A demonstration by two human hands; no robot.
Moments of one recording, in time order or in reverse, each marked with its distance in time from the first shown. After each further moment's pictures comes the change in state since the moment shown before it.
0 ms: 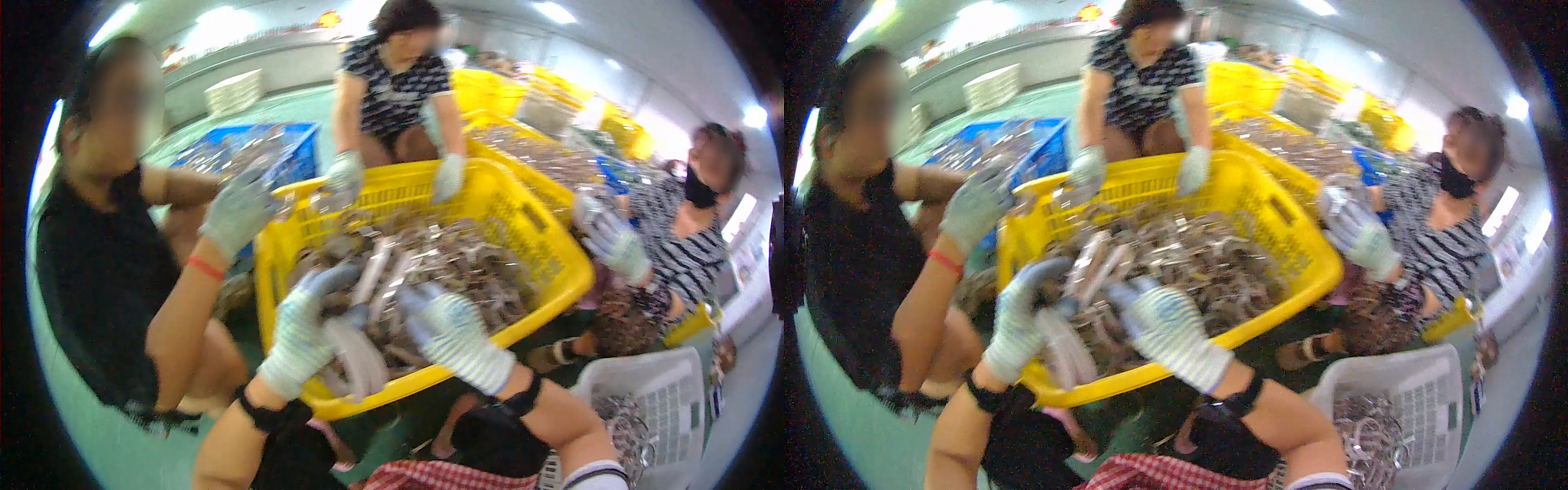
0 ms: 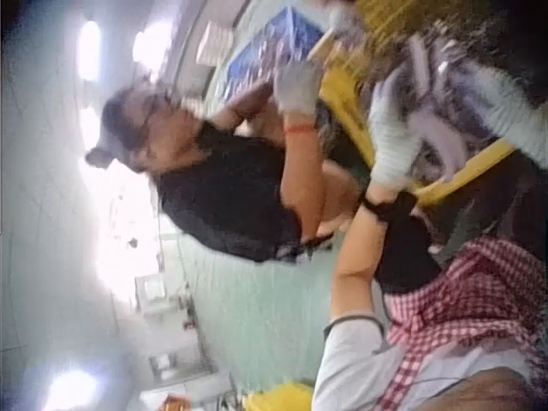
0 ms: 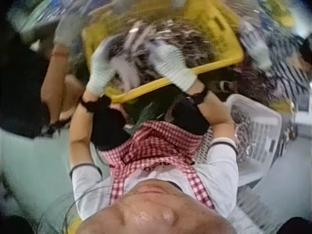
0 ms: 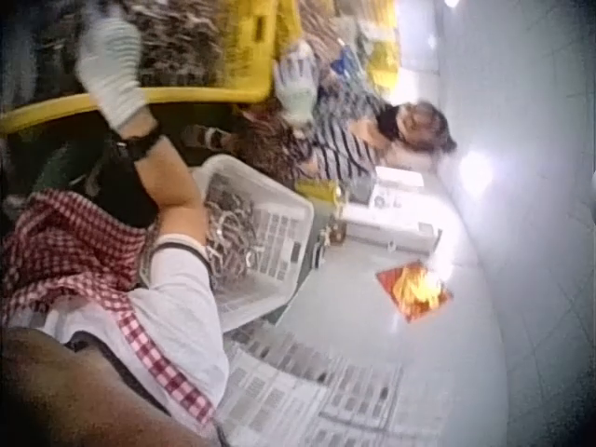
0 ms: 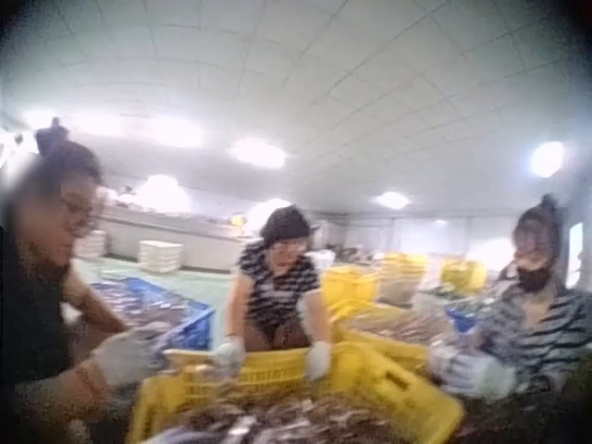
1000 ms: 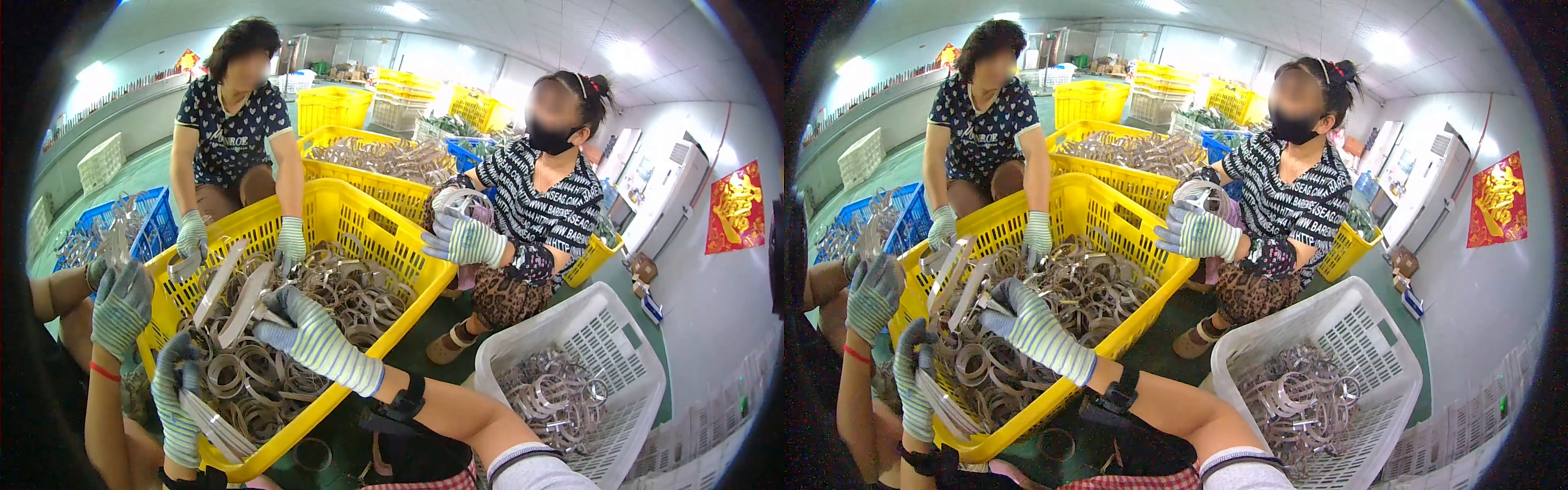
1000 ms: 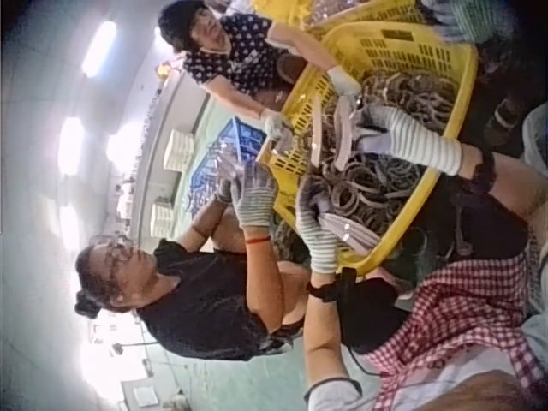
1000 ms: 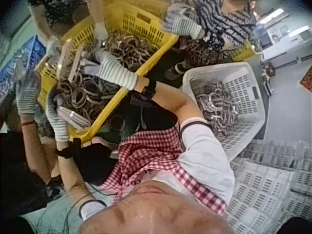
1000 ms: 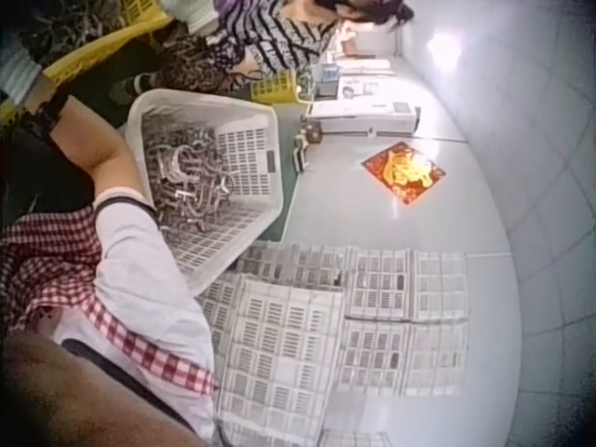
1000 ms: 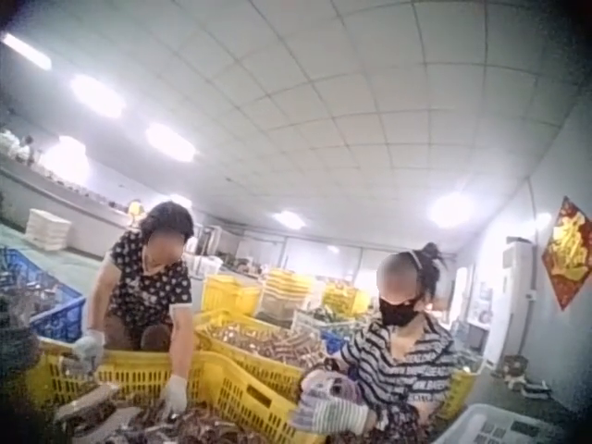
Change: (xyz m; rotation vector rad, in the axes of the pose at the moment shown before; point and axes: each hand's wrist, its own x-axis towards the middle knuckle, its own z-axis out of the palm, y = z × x) left_hand -0.013 -0.045 0.016 -0.319 0.091 -0.148; right_hand 0.012 0.032 -0.004 0.937 0.249 0.317
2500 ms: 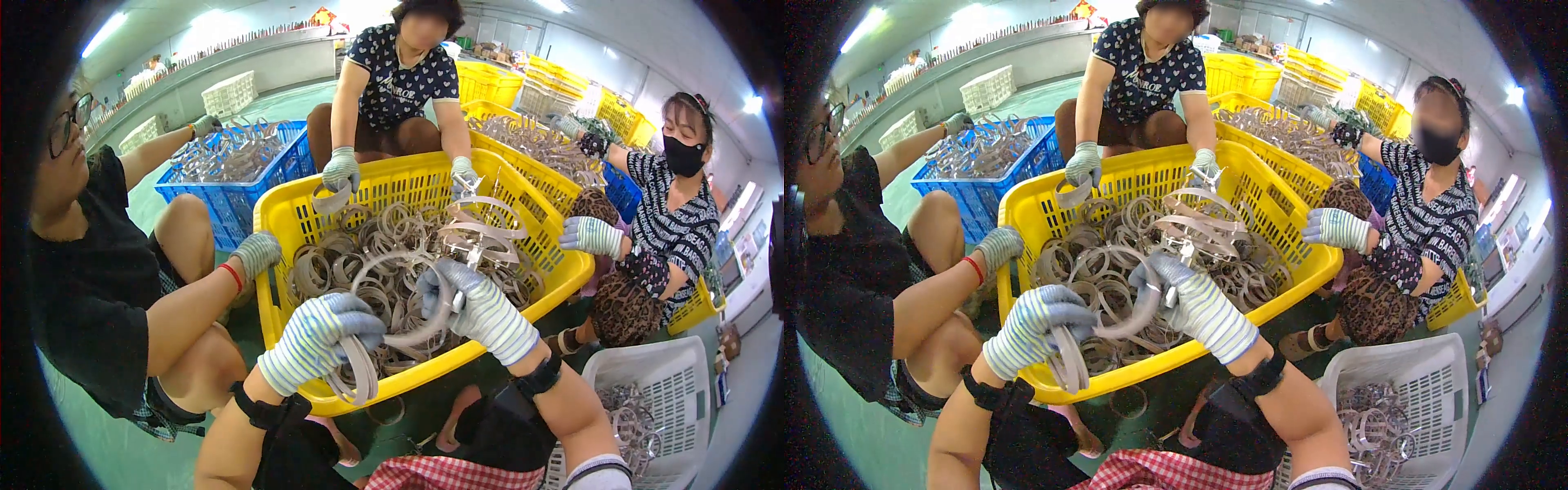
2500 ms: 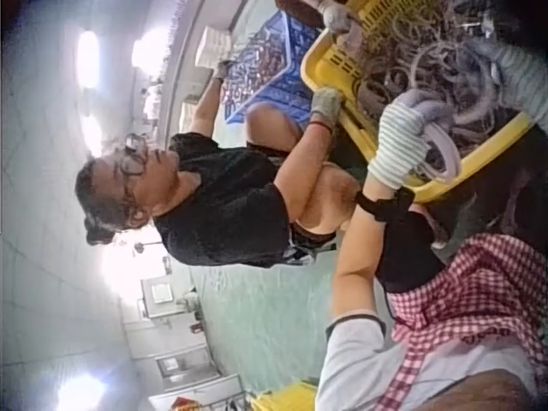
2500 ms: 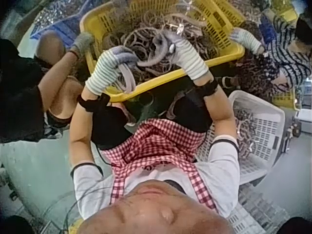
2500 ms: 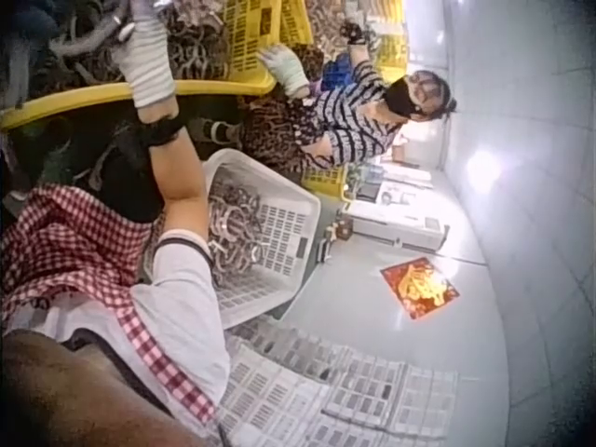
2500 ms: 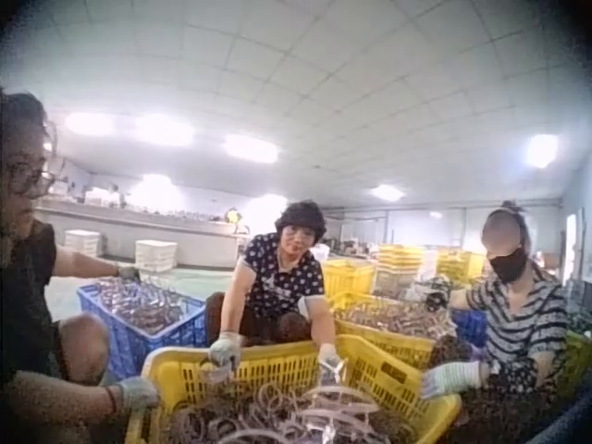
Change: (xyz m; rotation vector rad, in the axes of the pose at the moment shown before) left_hand -0.015 0.067 -0.004 0.402 -0.543 0.380; right_hand -0.036 -0.023 -0.004 0.886 -0.005 0.634
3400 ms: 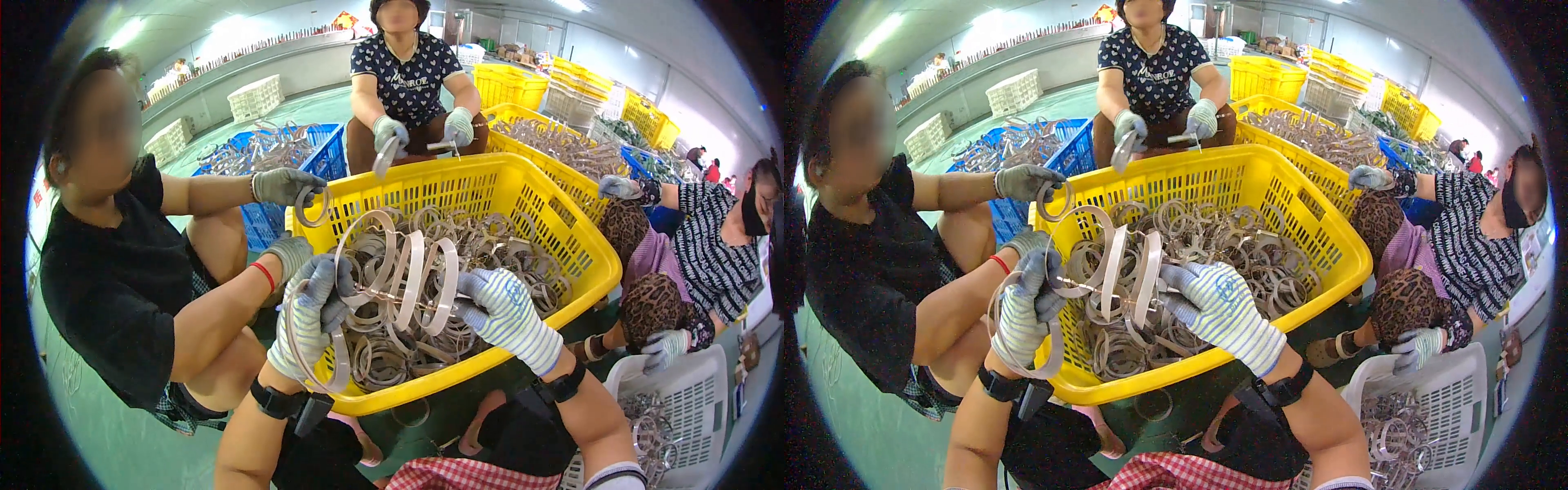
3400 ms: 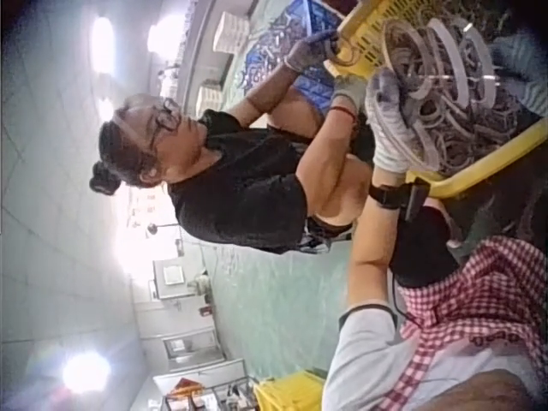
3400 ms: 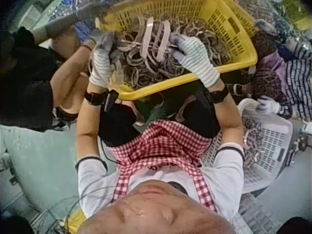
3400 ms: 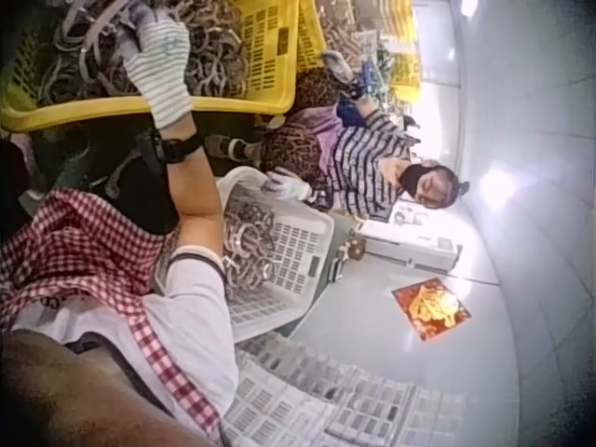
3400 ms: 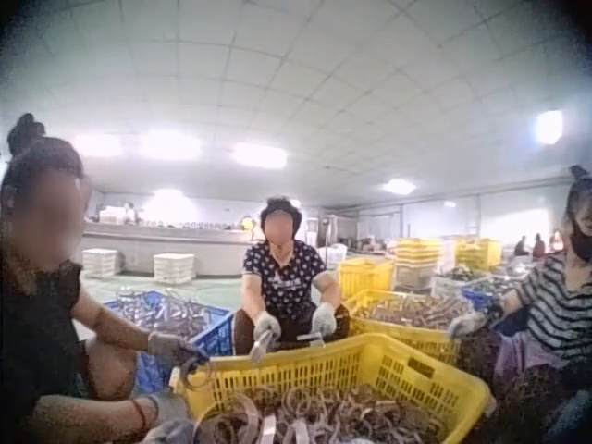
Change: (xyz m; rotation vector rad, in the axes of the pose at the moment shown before) left_hand -0.004 -0.030 -0.024 -1.143 0.628 -0.725; right_hand 0.027 -0.011 0.006 -1.660 -0.215 -1.030
